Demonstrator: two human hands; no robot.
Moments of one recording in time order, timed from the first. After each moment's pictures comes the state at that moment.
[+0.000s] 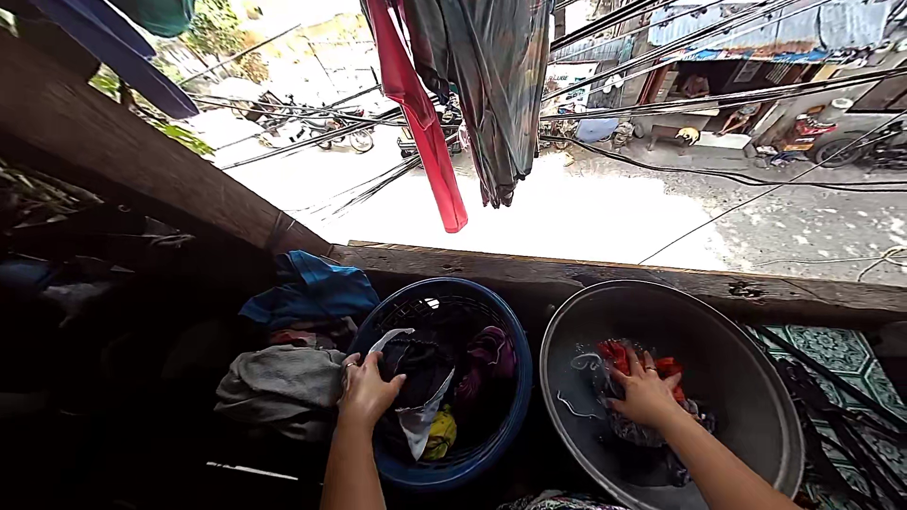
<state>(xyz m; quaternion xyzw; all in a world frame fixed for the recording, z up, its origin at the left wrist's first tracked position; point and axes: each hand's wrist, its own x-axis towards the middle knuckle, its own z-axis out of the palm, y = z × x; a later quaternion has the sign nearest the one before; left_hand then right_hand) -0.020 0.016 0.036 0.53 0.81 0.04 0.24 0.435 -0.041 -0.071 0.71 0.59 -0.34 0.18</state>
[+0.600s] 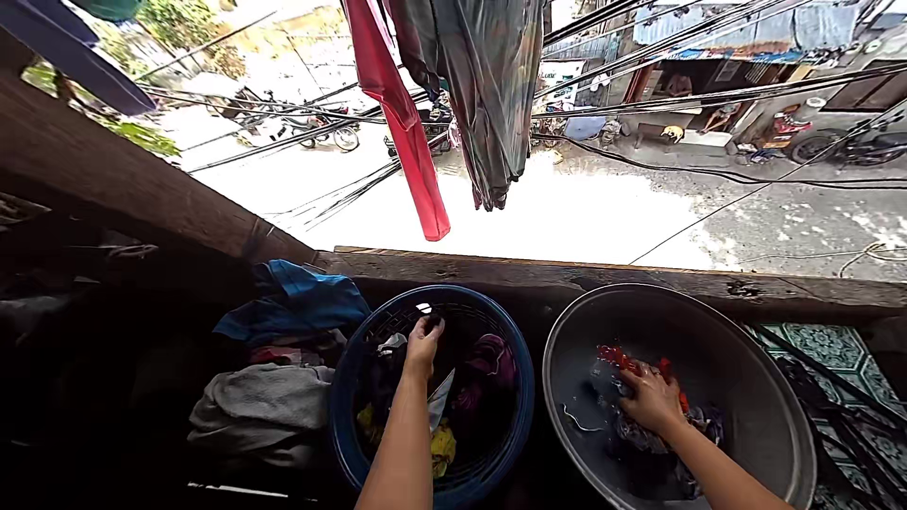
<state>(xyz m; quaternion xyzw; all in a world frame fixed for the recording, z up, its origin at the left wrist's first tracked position) 0.039 0.096 -0.068 0.40 0.68 0.37 0.49 0.447 -0.049 -0.096 0.76 0.56 -0.32 0.07</state>
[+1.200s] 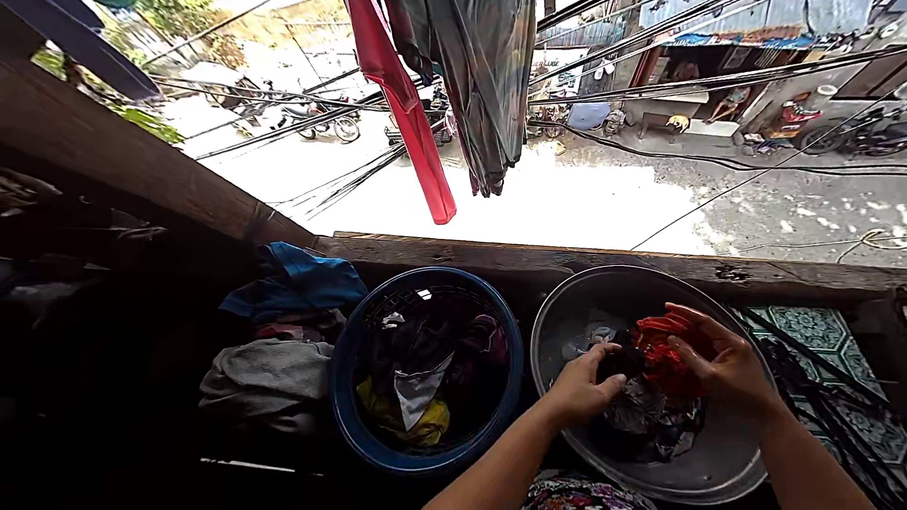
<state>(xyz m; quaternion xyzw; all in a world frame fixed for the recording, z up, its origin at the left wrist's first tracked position) 0.248 -0.027 0.001 0.60 0.34 0.16 0.70 0.493 -0.068 0.012 0.64 0.61 -0.24 -0.40</state>
